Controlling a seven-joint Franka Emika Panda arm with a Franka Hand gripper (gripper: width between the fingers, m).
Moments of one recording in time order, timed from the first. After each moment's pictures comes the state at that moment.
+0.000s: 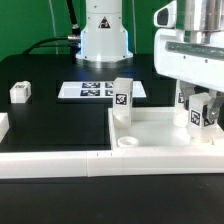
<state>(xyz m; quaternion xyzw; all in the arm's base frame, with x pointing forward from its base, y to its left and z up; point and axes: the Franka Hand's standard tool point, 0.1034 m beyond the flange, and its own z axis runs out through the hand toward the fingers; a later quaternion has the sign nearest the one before) 0.626 0.113 0.072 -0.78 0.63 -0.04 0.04</state>
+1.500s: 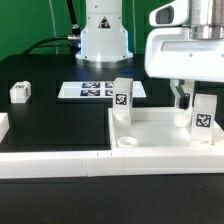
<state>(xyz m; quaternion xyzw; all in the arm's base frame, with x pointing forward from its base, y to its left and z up) 0.631 0.120 0.079 -0.95 0.31 -0.10 0.03</state>
